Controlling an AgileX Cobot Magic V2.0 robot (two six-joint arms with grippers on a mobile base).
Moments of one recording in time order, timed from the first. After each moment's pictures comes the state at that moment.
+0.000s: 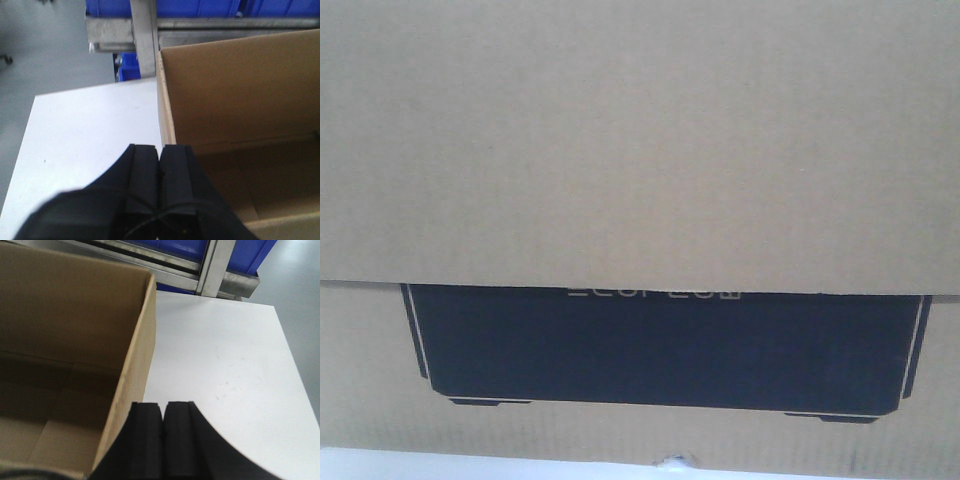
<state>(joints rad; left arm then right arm) -0.35 0.64 -0.90 0.17 0.63 -0.08 0.14 0.57 -0.92 -0.18 0.87 0.10</state>
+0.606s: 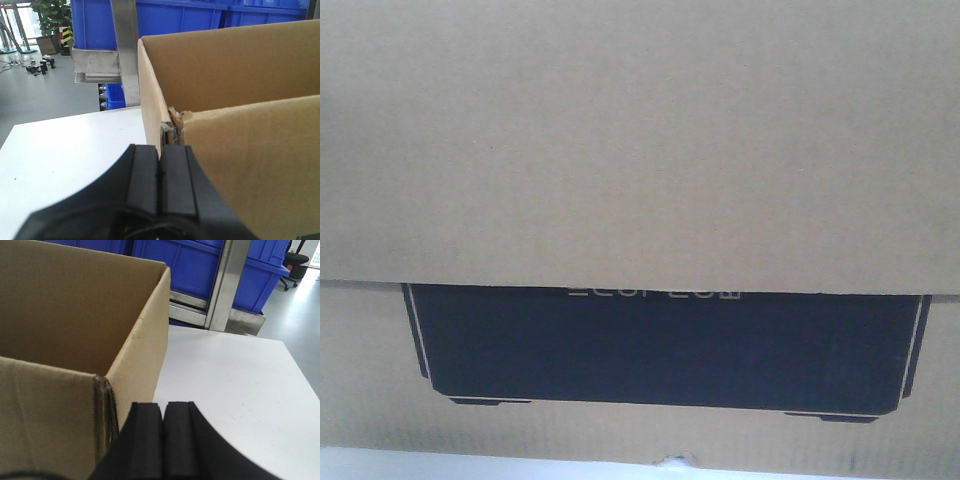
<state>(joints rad) -0.35 0.19 -0.26 0.17 0.18 -0.08 0.14 0.11 -0.41 -0.18 0.56 0.10</state>
